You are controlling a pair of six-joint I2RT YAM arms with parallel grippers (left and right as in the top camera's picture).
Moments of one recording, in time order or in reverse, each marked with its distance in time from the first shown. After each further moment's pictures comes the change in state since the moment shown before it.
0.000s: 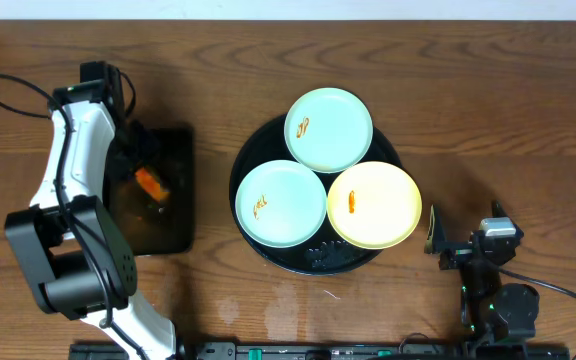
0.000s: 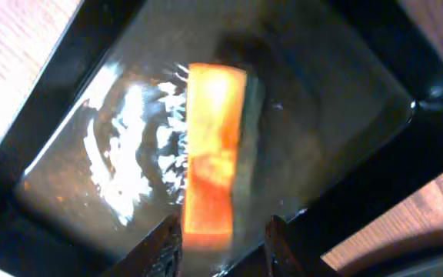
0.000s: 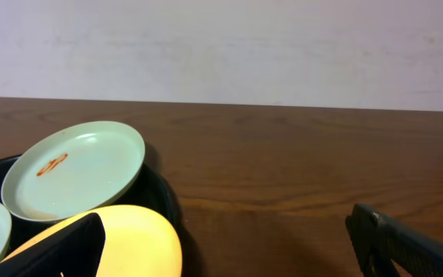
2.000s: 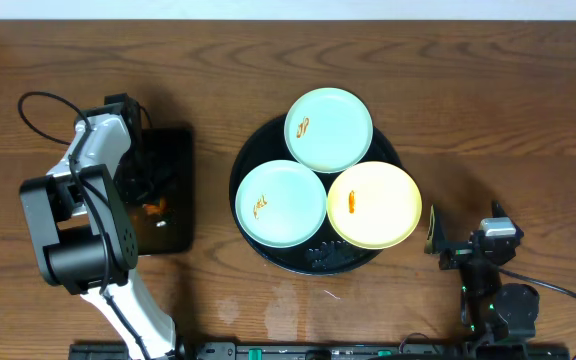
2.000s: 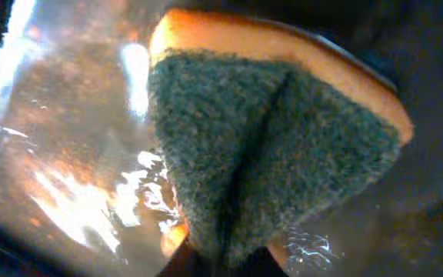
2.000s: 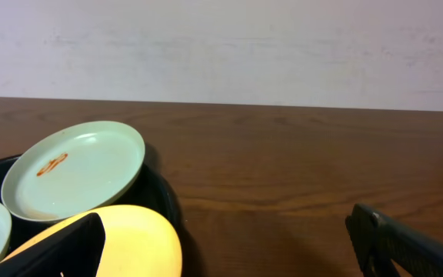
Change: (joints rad) left arm 0.001 0.129 -0.146 0.074 -0.032 0.002; right arm 0.000 0.000 0.000 0.000 0.000 0.000
